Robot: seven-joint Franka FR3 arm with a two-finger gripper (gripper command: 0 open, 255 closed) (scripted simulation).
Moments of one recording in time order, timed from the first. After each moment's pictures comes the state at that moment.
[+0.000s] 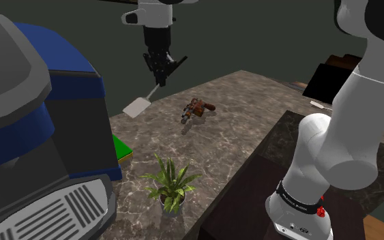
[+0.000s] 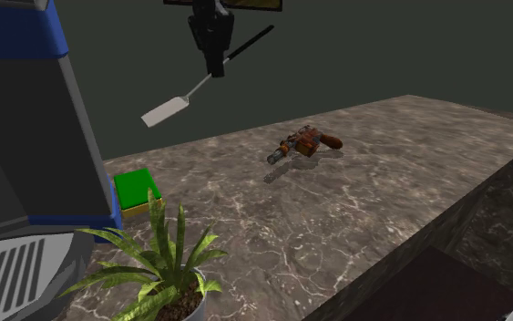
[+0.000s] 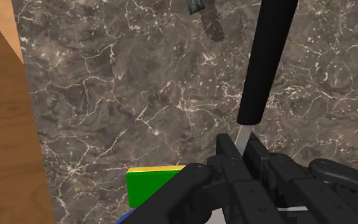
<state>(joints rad) 0.42 -0.08 -0.10 -1.80 -0.07 1.69 -1.18</state>
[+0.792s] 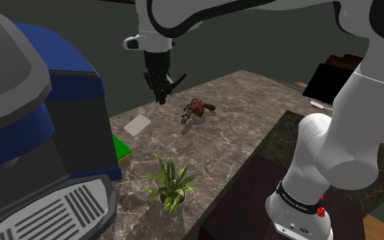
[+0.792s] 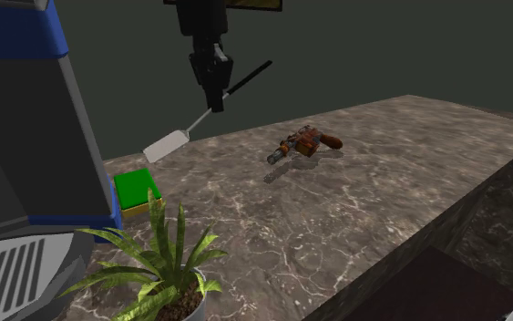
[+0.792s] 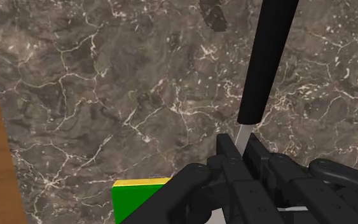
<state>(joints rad) 0.43 -0.09 -0.08 -1.96 -0.07 1.84 -1.14</state>
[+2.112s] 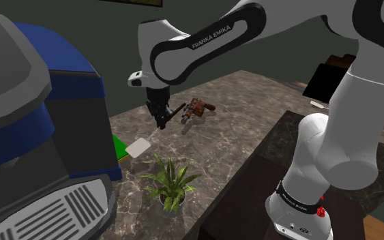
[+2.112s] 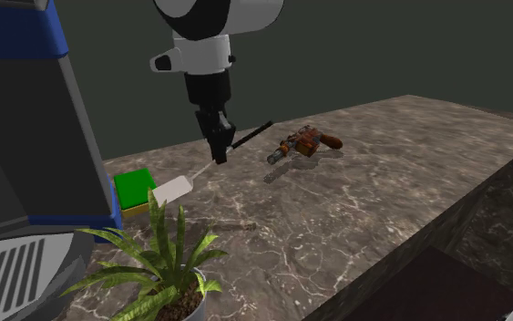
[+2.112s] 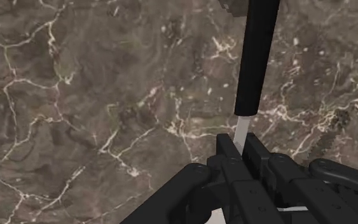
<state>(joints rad) 0.43 -0.03 -0.09 -2.16 -0.07 2.11 -1.13</state>
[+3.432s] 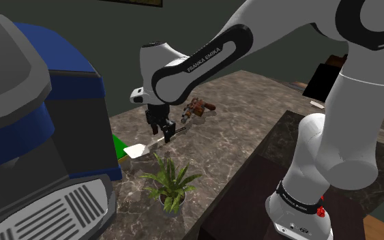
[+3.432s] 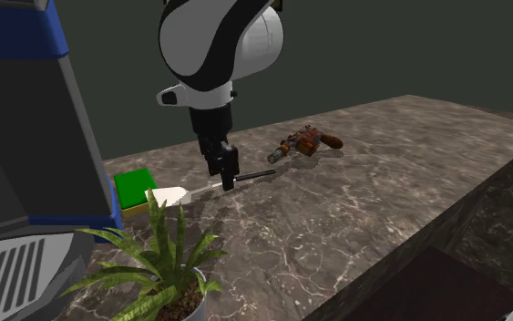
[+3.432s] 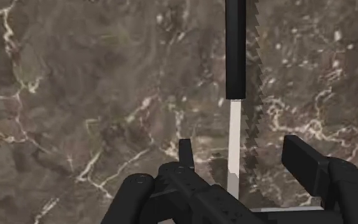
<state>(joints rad) 0.43 0.05 -0.09 -2.23 -0.07 2.25 -1.13</state>
